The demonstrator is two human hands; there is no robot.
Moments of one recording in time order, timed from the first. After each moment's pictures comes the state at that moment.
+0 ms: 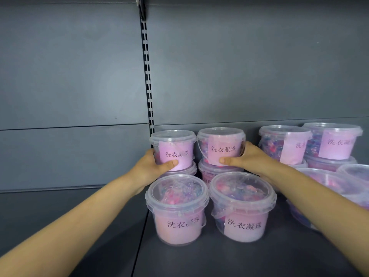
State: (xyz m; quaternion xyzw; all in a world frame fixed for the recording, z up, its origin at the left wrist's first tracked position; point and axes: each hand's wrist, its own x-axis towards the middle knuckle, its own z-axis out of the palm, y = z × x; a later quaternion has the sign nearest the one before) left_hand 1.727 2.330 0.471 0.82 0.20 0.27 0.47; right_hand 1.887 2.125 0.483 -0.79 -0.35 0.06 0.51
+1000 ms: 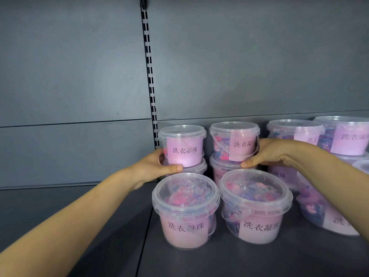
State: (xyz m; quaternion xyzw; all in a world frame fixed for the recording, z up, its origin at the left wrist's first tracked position) left_hand 1.730 2.346 0.468 0.86 0.14 0.15 0.47; right_hand 1.913 2.112 0.501 -0.81 -0.34 0.22 0.42
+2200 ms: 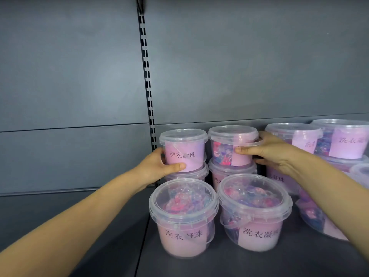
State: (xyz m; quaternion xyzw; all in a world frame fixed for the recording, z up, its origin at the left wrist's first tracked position) left_hand 1.746 2.343 0.471 0.85 0.15 0.22 0.46; right_hand 1.903 2.111 0.500 -0.71 -0.30 0.13 0.63
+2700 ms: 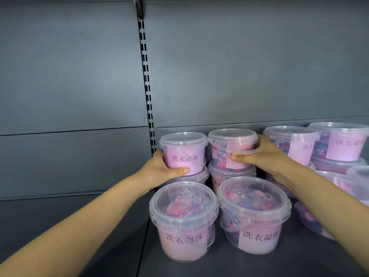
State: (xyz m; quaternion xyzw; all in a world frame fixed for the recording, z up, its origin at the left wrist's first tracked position) left_hand 1.747 2.340 0.472 0.87 0.18 0.21 0.42; right_hand 1.907 2.115 0.485 -0.75 -0.31 0.01 0.58
